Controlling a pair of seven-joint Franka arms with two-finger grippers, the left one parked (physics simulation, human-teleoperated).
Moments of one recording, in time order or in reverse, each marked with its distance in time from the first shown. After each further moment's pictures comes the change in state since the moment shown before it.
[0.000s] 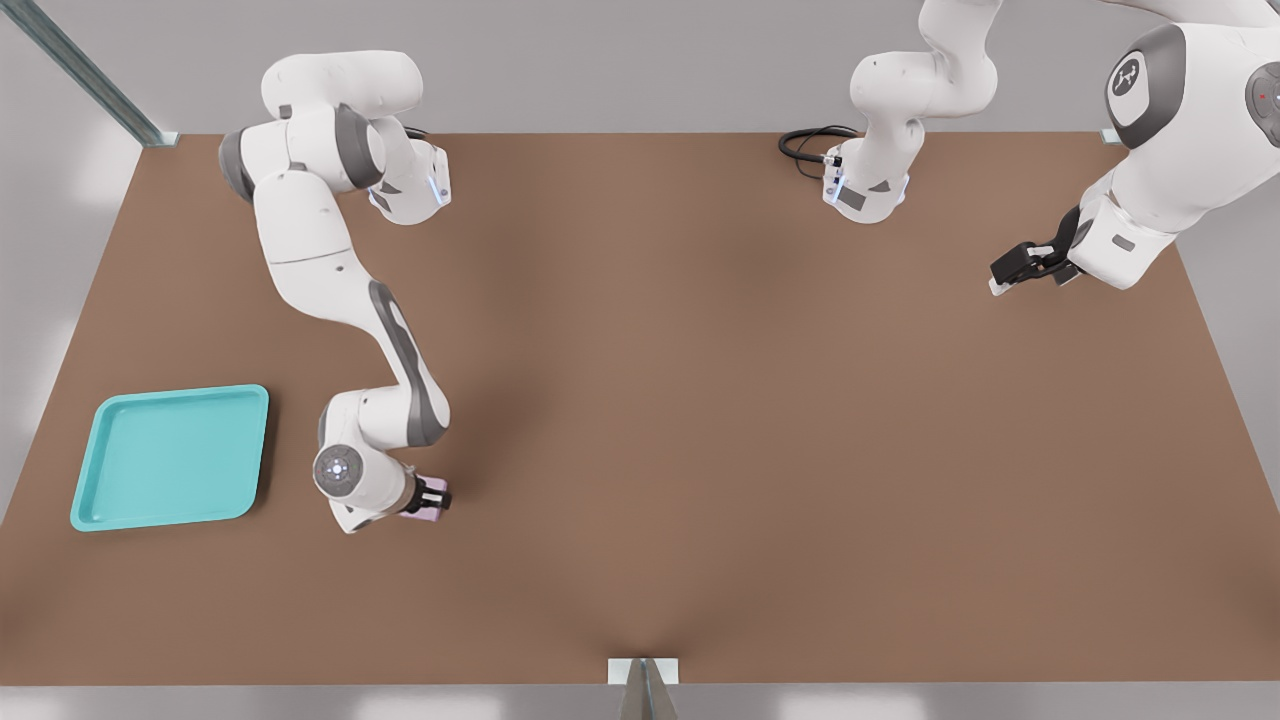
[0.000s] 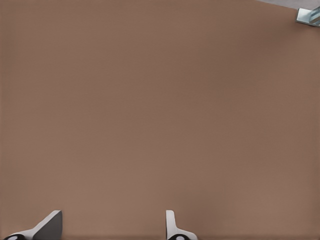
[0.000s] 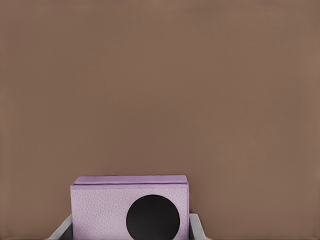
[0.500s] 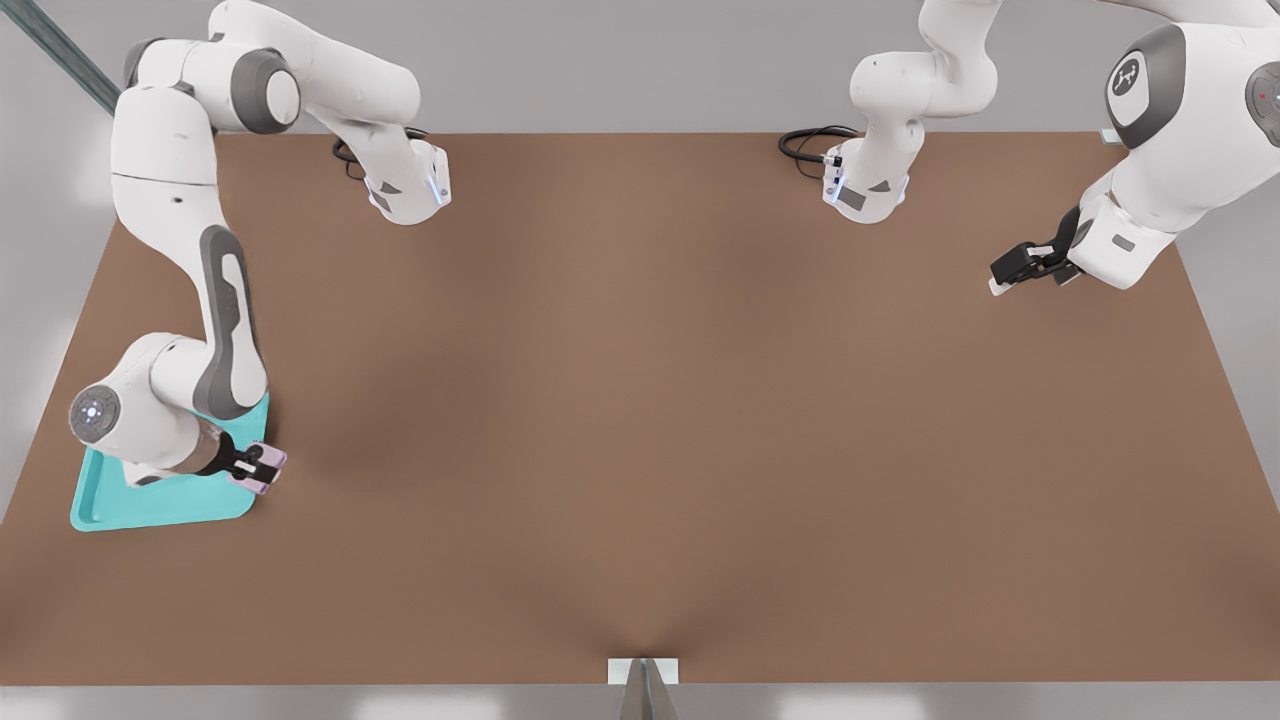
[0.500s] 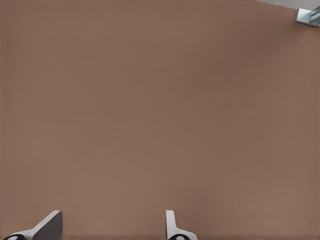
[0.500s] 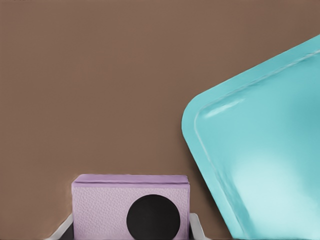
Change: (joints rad) arm -0.414 -0.287 0.002 -0.208 0.000 -0.078 -0.193
